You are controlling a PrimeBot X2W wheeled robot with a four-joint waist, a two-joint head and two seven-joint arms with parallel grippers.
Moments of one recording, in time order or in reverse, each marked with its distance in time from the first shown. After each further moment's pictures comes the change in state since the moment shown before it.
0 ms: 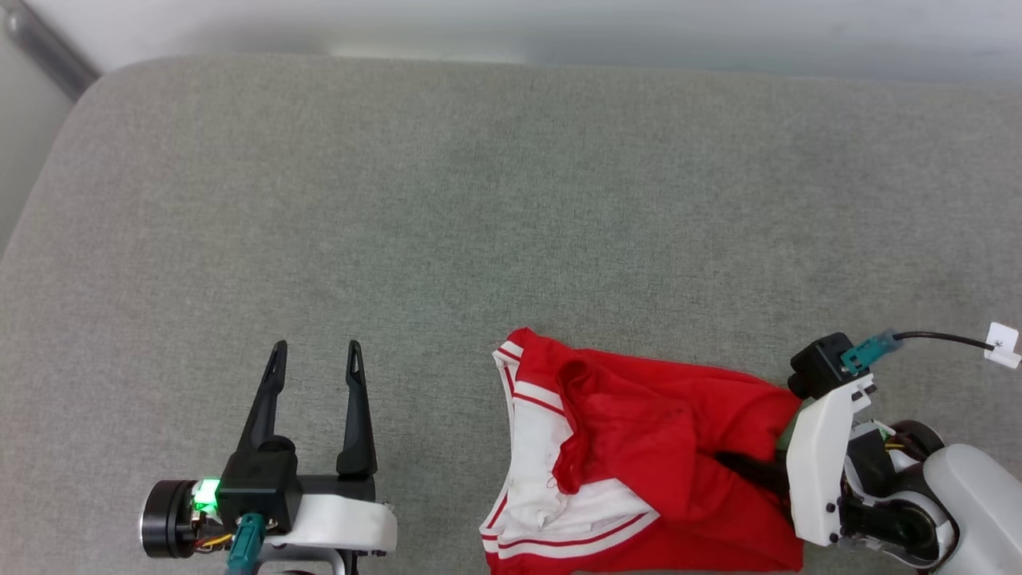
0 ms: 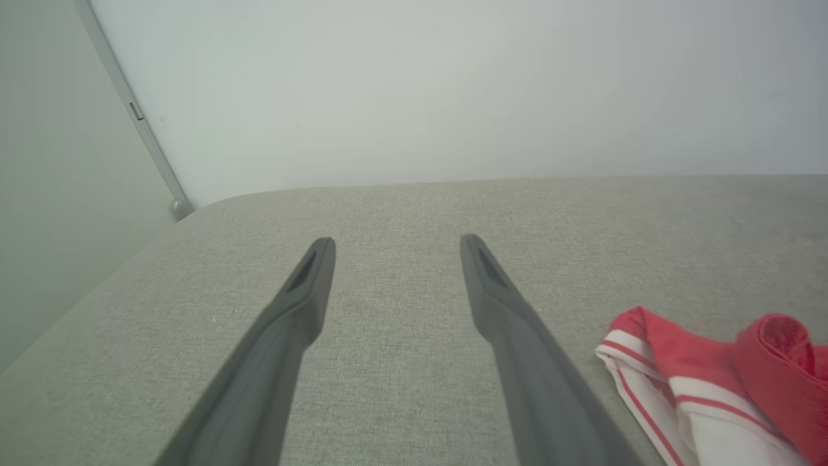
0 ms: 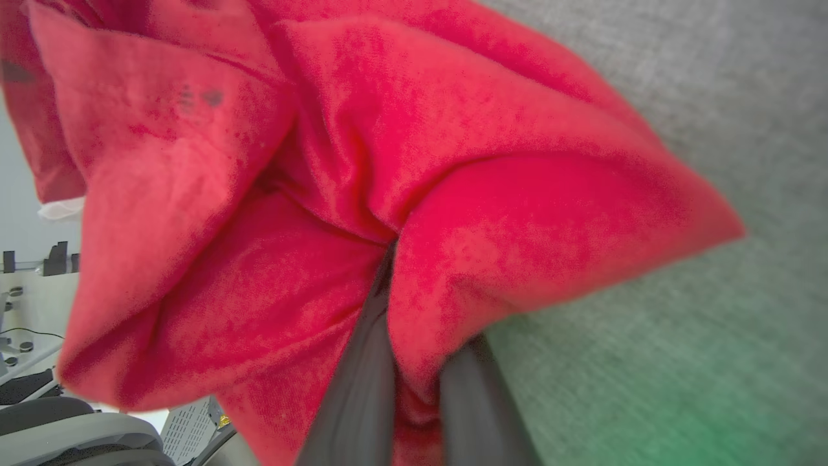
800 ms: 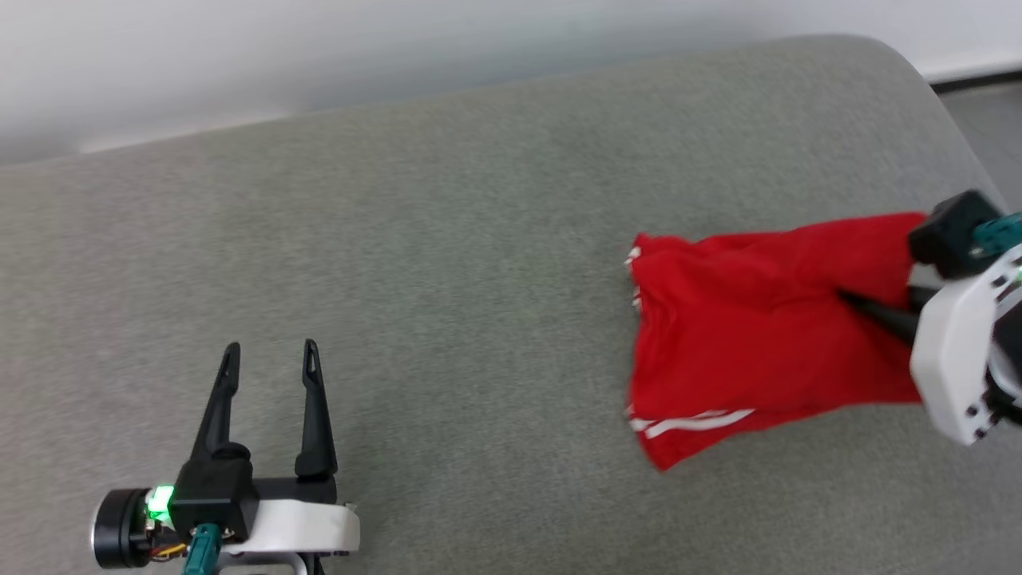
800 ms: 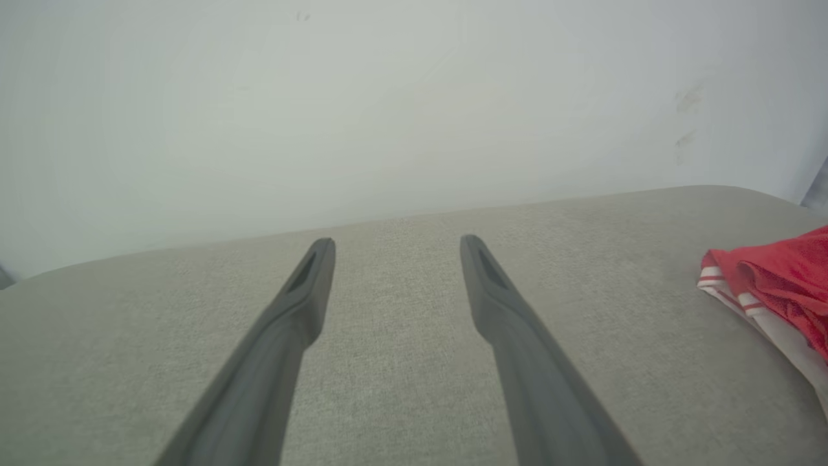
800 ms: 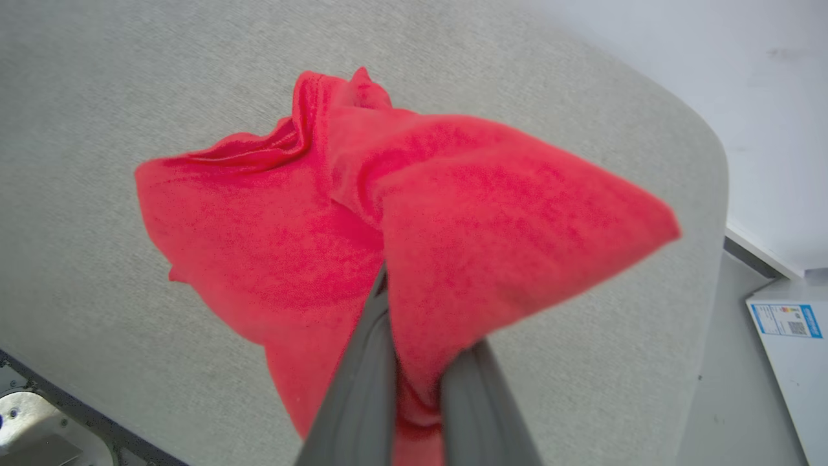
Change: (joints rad) left arm 0.036 0.006 0.070 -0.053 0.010 -0.017 0.000; right arm -0.251 -0.377 0.112 -0.316 -0.159 -0.008 -0.106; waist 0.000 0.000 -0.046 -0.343
